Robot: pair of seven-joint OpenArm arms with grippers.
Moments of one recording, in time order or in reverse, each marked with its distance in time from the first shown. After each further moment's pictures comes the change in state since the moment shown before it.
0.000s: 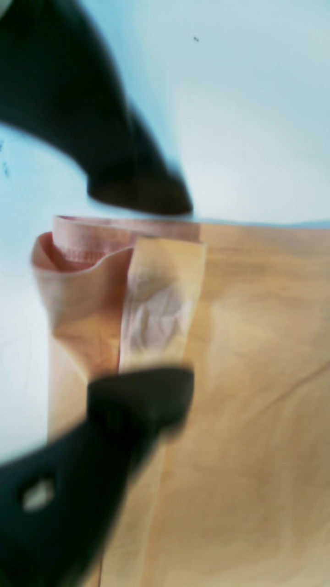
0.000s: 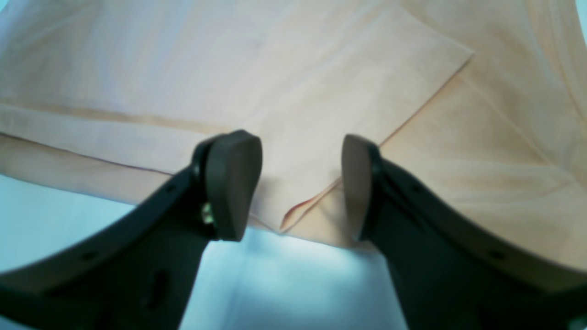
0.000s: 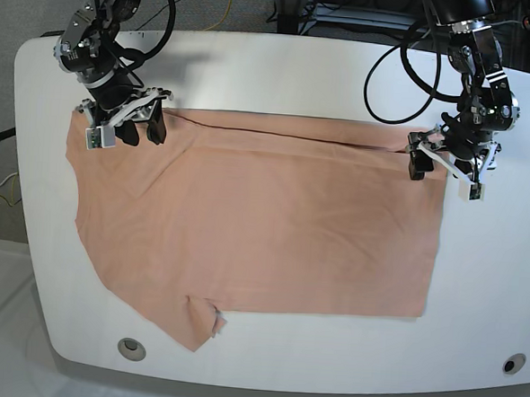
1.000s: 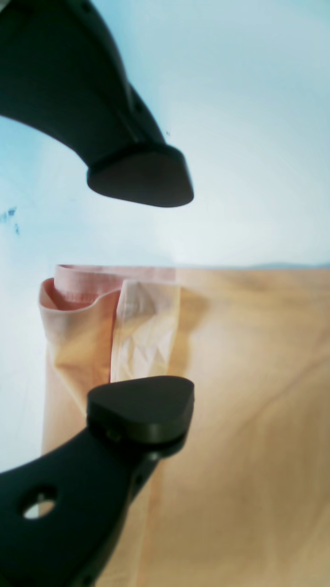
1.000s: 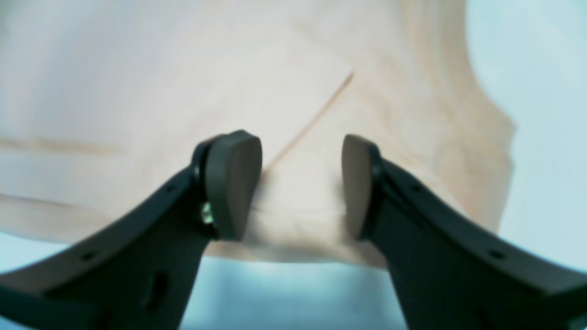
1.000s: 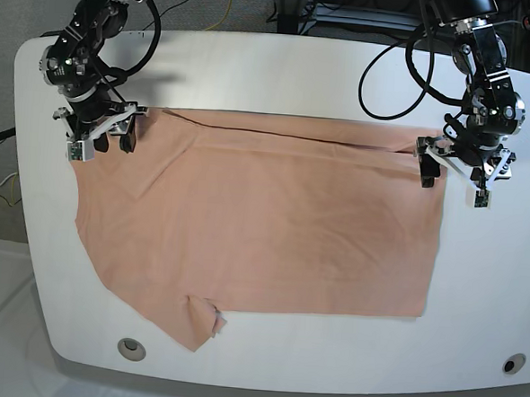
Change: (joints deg) left arm 0.0 -0.5 0.1 5.4 6.5 -0.1 0.0; right arm 7.3 0.6 5.6 -5.5 -13.4 -0.2 0.2
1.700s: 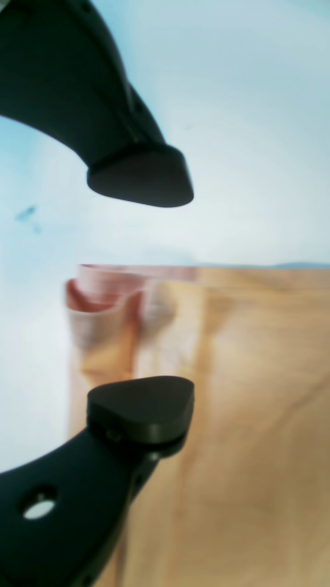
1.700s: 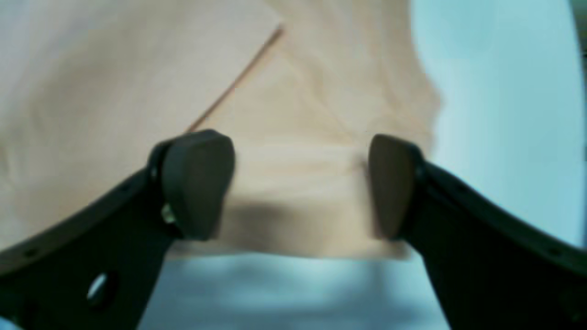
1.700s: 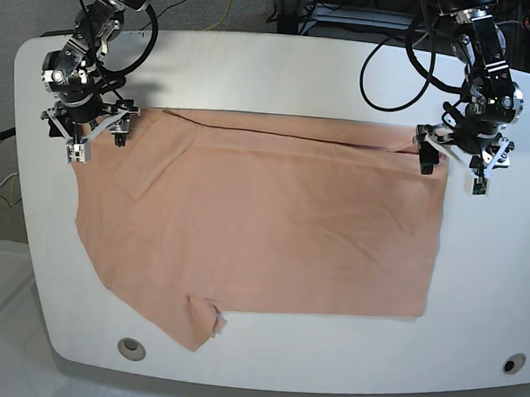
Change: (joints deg) left arm 3.4 0.0 0.0 0.0 0.4 0.0 -1.2; right arm 1.4 1.2 0.1 -1.0 -14.2 -3.0 4.2
